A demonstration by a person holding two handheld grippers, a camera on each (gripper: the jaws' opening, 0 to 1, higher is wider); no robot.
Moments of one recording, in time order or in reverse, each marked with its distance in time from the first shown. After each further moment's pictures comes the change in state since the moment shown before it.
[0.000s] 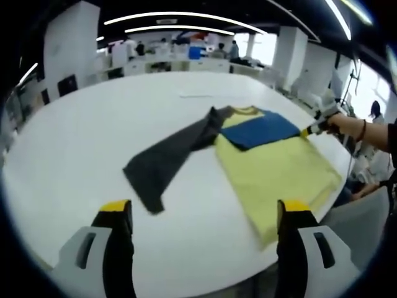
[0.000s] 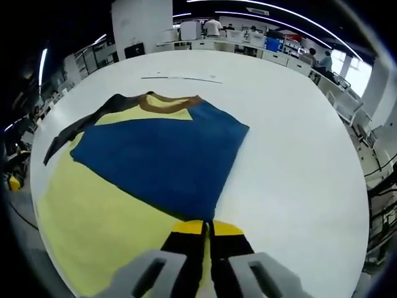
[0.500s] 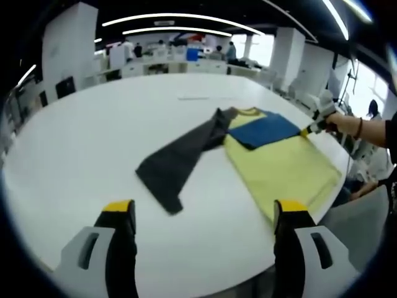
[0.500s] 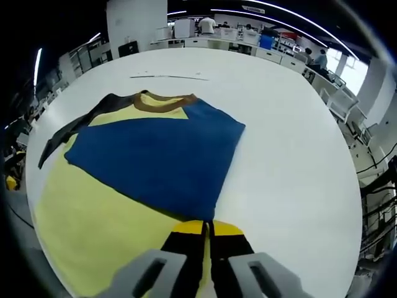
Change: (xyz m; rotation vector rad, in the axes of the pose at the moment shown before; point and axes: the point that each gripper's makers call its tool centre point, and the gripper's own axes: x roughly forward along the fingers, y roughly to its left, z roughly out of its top) left arm 0.000 -0.001 0.004 0.009 -0.013 -0.011; right arm -0.003 -0.027 -0.004 0.012 0.016 -0.041
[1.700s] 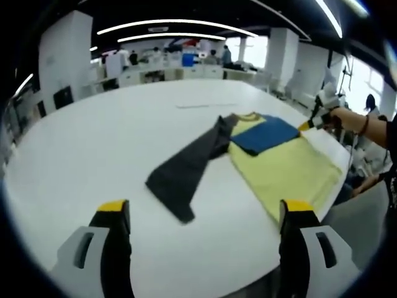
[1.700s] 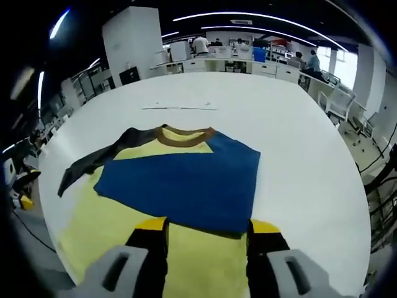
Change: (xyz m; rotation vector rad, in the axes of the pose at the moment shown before) left arm -0.006 0.018 0.014 0.051 -0.039 -0.009; right arm -0.045 0.070 0.036 0.072 -0.162 0.109
